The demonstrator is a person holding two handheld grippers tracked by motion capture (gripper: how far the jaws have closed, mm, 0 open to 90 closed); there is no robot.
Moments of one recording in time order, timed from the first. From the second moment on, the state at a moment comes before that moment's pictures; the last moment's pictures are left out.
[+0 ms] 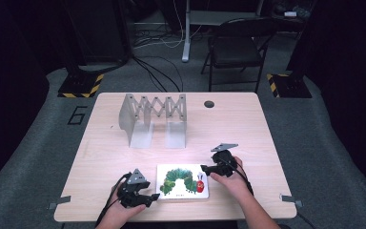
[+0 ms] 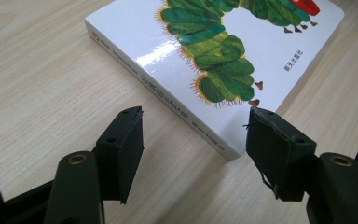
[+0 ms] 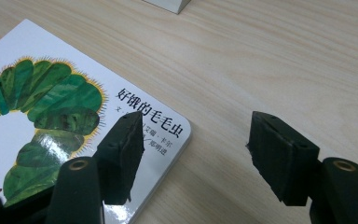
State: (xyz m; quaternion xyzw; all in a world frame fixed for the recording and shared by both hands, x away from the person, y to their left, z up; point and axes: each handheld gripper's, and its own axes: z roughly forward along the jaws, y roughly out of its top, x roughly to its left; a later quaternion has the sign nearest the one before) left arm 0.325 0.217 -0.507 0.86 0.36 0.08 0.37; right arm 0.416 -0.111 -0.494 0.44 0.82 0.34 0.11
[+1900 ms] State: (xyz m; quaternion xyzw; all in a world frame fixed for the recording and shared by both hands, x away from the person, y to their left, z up) left arm 0.317 0.179 -0.520 0.86 0.35 0.13 0.35; right arm 0.438 -0.087 -0.504 0.45 0.82 0.33 0.07
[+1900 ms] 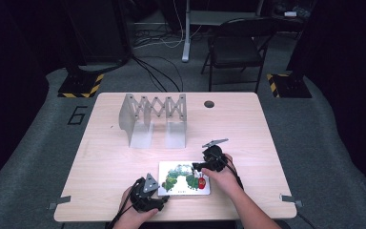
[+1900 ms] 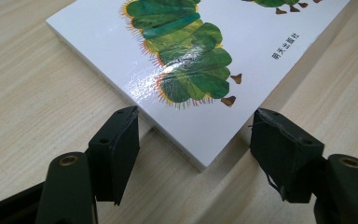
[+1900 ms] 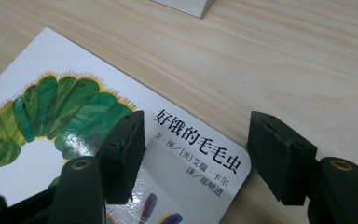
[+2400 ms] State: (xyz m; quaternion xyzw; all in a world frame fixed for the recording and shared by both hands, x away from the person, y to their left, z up) left arm 0.318 0.181 -0.522 0.86 0.34 0.14 0.35; right arm 0.436 -0.090 -0.504 0.46 0.82 0.33 0.06
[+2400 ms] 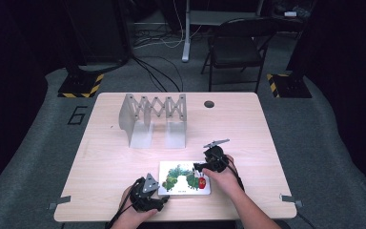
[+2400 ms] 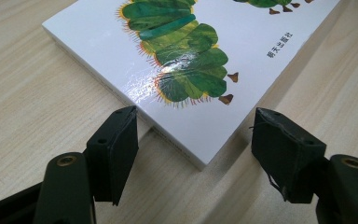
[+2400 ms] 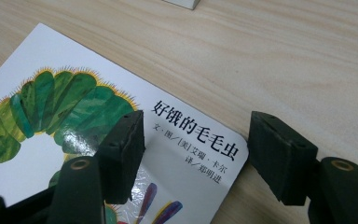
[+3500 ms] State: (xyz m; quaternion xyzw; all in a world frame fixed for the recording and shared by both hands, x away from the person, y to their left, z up) left arm 0.316 0.179 -0.524 0.86 0.33 0.14 0.36; right arm 0.439 -0.097 -0.499 0.50 0.79 0.34 0.03
